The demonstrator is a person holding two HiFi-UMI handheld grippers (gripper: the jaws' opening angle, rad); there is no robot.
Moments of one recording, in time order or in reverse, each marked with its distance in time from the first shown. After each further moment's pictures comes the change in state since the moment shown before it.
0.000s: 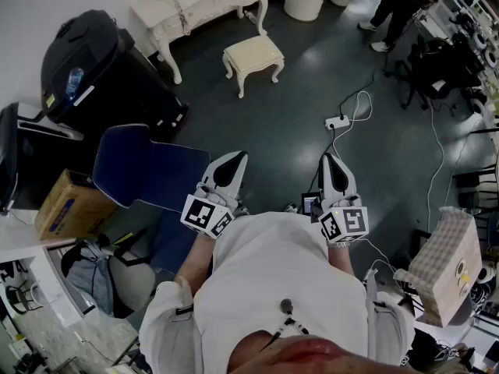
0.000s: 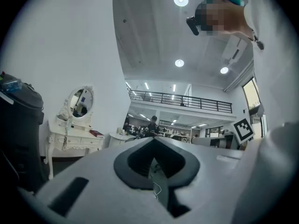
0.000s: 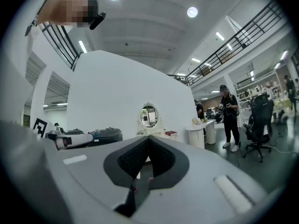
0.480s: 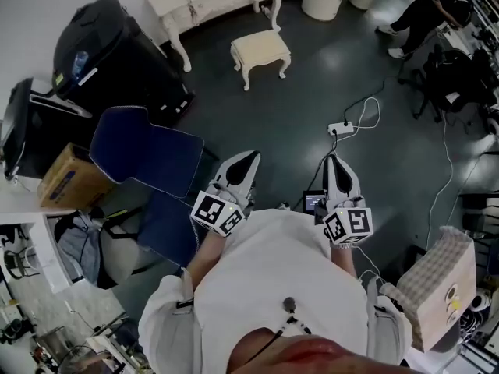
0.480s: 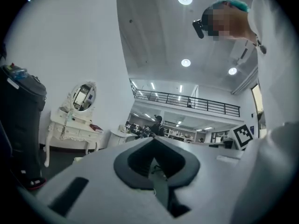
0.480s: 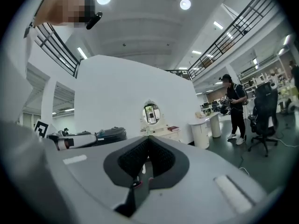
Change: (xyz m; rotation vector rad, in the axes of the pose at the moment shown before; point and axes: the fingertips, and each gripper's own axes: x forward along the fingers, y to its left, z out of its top) left arm 0.067 -0.117 -0.042 -0.076 0.001 0.058; right arm -0.064 -0.108 -0.001 0.079 0.044 0.069
